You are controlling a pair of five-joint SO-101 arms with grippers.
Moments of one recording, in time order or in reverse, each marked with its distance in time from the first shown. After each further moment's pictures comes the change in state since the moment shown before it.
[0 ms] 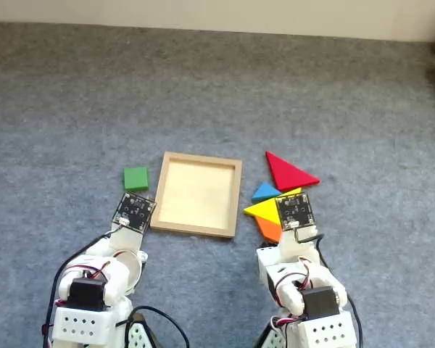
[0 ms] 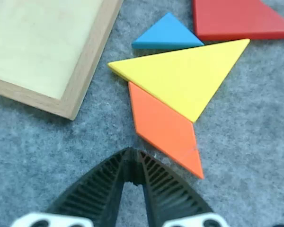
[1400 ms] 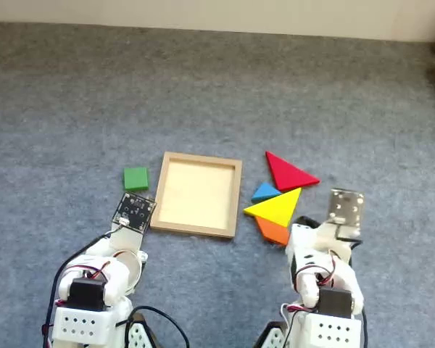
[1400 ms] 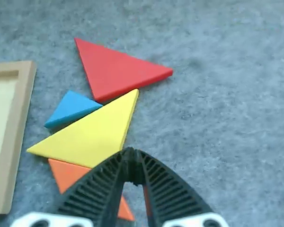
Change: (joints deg) left arm 0.0 0.0 0.0 0.0 0.0; right arm 19.6 0.0 -0.2 -11.8 -4.9
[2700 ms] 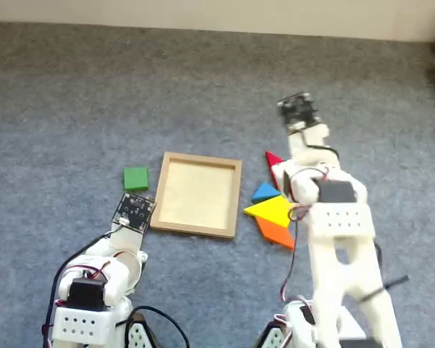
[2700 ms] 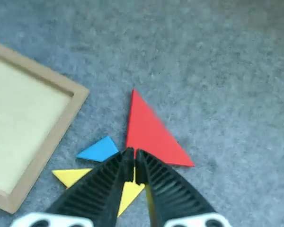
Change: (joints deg) left arm 0.0 0.0 0.0 0.0 0.0; right arm -12.0 71.3 -53.1 -6.3 25.8
